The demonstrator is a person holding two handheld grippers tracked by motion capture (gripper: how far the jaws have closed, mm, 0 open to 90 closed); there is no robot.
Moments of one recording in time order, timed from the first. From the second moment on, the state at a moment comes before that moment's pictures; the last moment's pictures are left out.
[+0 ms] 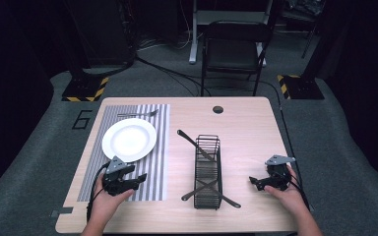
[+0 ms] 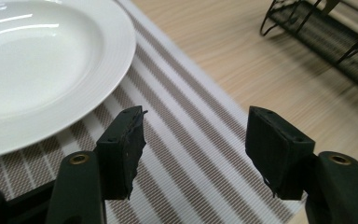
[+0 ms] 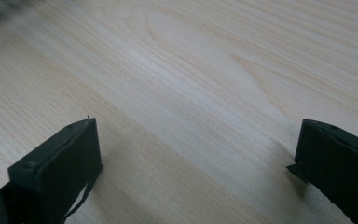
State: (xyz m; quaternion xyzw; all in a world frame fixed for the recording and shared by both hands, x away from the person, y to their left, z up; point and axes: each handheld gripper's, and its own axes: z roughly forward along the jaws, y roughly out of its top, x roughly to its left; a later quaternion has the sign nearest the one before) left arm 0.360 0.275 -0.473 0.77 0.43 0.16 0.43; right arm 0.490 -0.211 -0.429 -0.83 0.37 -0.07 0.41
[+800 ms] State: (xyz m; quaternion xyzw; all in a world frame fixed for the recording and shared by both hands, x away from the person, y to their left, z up) left arm 0.389 0.214 -0.411 0.76 0.39 0.15 0.49; right arm 0.490 -0.211 -0.429 -0.83 0.37 -0.07 0.41
